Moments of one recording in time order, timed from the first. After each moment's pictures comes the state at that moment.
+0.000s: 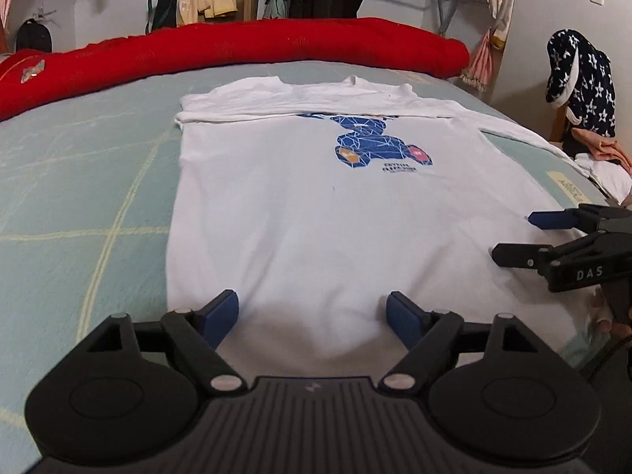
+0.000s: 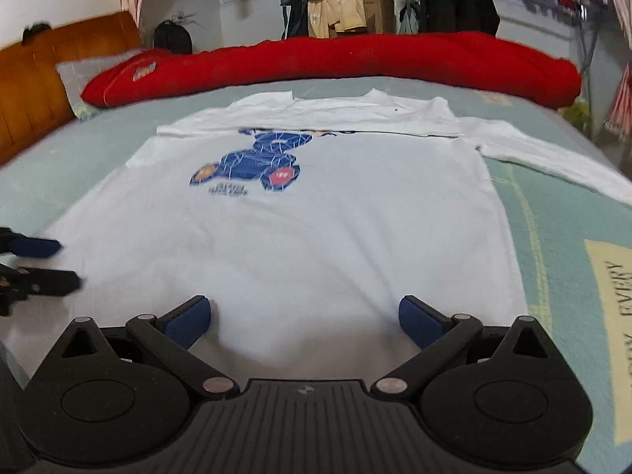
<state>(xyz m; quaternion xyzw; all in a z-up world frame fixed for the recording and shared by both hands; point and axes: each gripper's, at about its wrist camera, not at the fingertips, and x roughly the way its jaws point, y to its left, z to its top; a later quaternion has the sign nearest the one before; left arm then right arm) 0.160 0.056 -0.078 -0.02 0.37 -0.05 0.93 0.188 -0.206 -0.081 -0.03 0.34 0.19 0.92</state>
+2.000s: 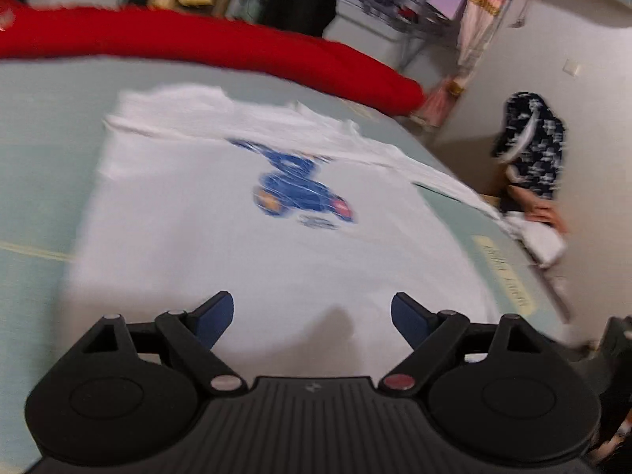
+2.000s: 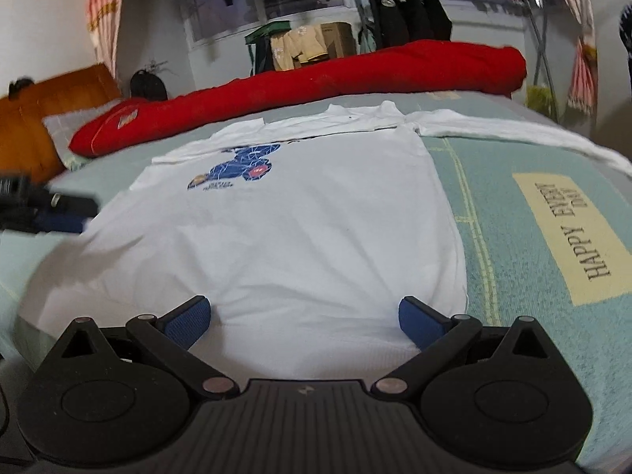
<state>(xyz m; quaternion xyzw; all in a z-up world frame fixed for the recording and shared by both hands) 0.200 0.048 -0.064 -0.15 0.35 -0.15 0.91 0.118 -0.245 -0.090 0.04 0.30 0.16 0.94</state>
